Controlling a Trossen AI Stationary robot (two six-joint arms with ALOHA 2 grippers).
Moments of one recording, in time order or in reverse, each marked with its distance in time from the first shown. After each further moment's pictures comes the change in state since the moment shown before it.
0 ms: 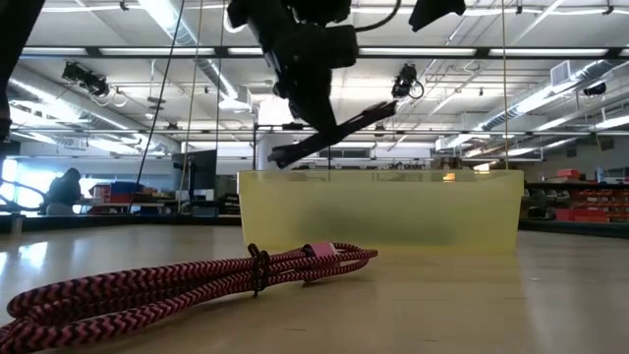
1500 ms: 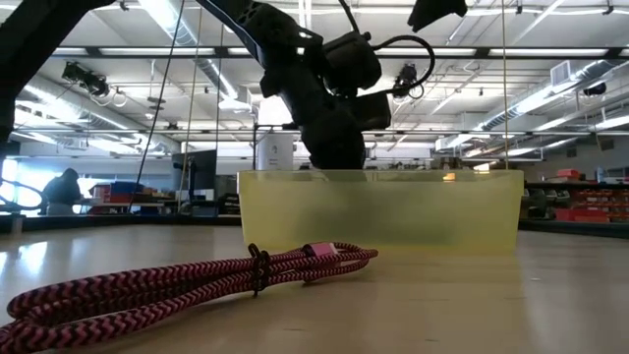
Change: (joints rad) left arm 0.031 0.251 0.001 0.250 0.125 0.159; right arm -0.021 -0.001 0.000 0.022 -0.001 0.048
